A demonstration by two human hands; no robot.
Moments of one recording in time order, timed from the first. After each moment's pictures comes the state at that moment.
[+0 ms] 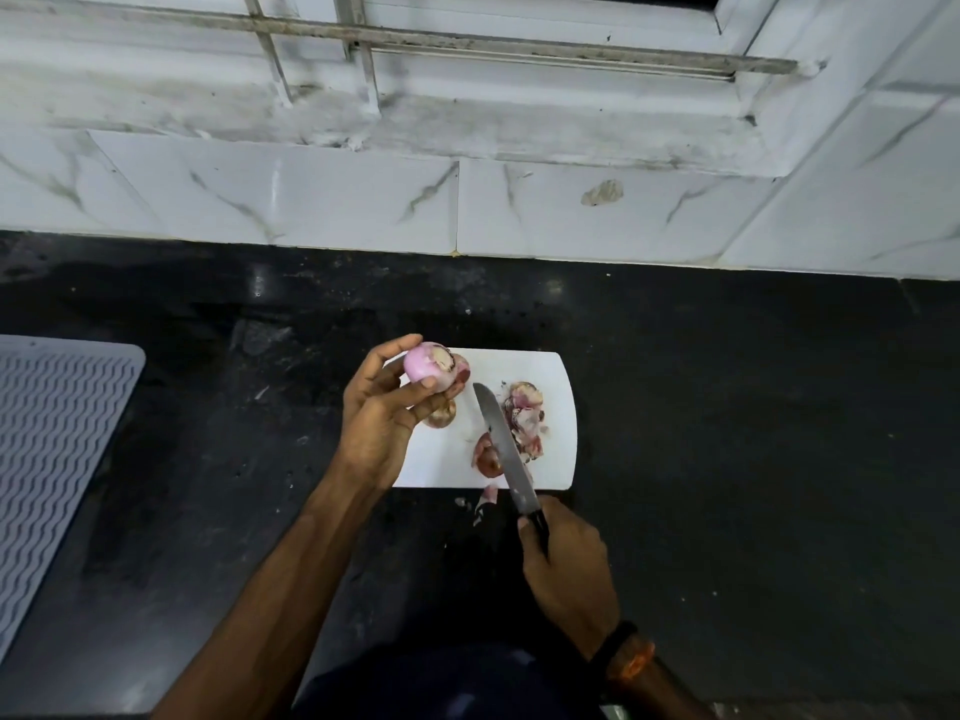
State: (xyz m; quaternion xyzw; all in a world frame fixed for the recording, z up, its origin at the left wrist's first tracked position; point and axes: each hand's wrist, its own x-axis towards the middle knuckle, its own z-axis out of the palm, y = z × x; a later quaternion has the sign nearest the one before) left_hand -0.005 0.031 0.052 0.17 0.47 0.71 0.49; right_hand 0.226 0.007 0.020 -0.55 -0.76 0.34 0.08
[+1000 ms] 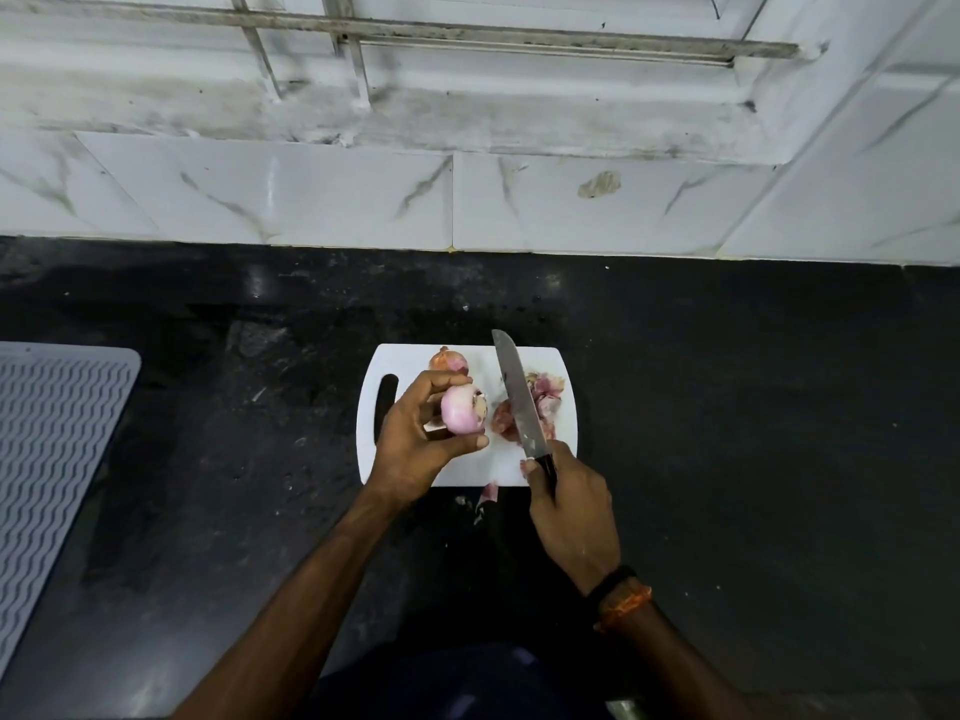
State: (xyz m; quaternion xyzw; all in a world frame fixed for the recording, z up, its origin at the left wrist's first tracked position) left_hand 0.020 0.026 0.019 0.39 0.62 0.56 0.39; right_hand 0.210 0.051 0.022 -0.56 -0.75 0.32 0.14
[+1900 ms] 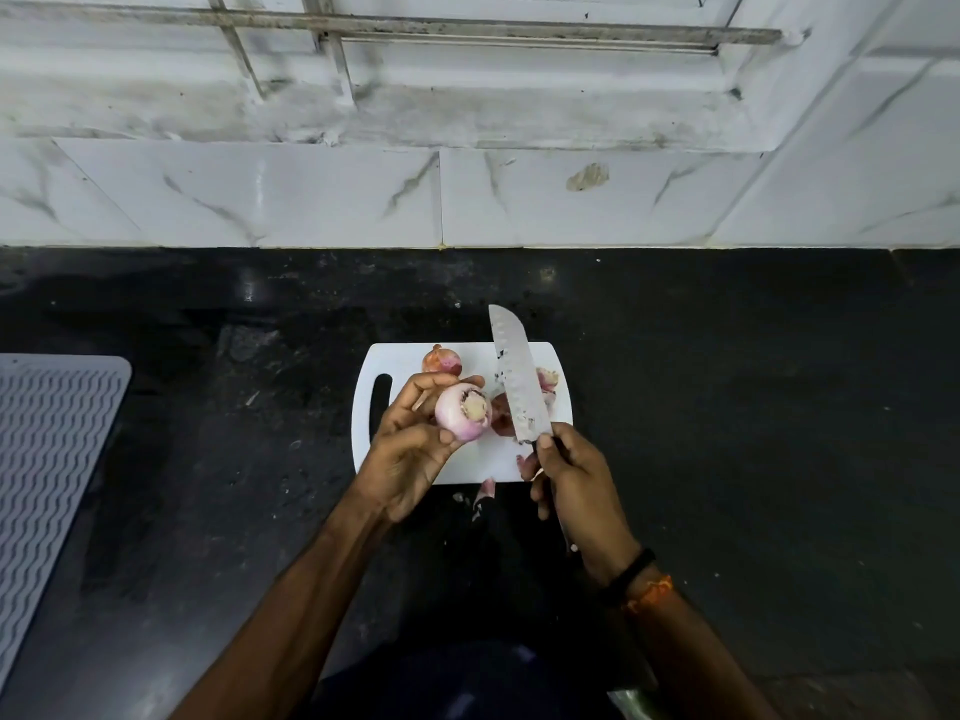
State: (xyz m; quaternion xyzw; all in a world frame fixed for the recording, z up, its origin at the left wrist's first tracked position) left_hand 0.017 0.022 0.019 0.21 0.32 0.66 0.64; right_hand 0.210 0.056 0.053 -0.56 -0.51 0.61 0.23
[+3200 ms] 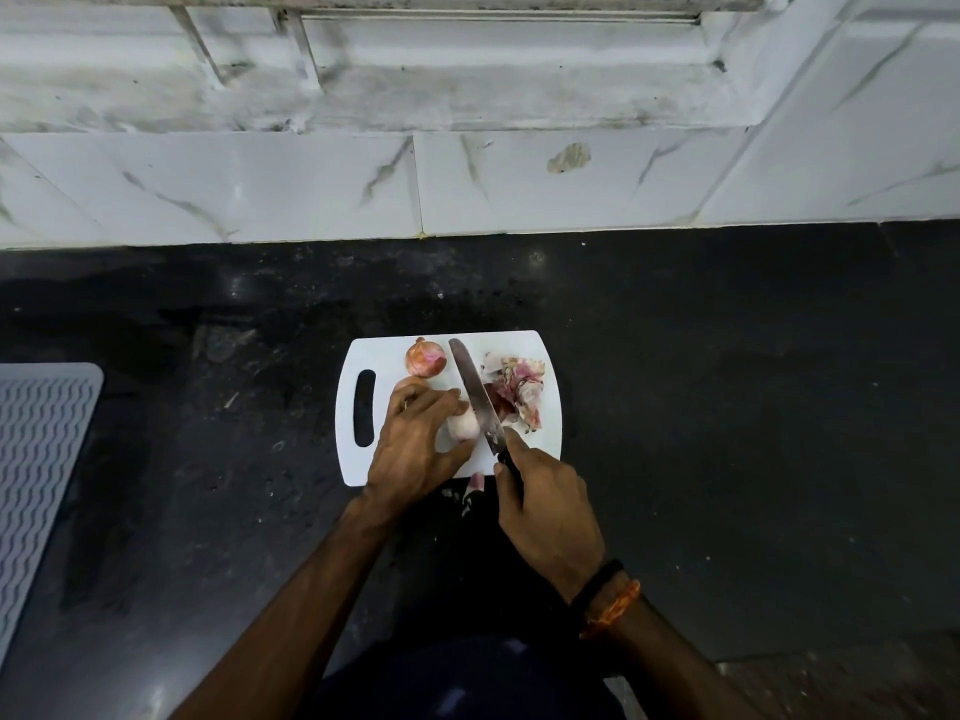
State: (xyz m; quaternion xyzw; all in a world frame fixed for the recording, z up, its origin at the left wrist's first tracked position) left_hand 0.021 0.033 -0.019 0.64 0.69 0.29 0.15; right_hand 0.203 0.038 0.049 -0.50 -0.79 0.33 0.11
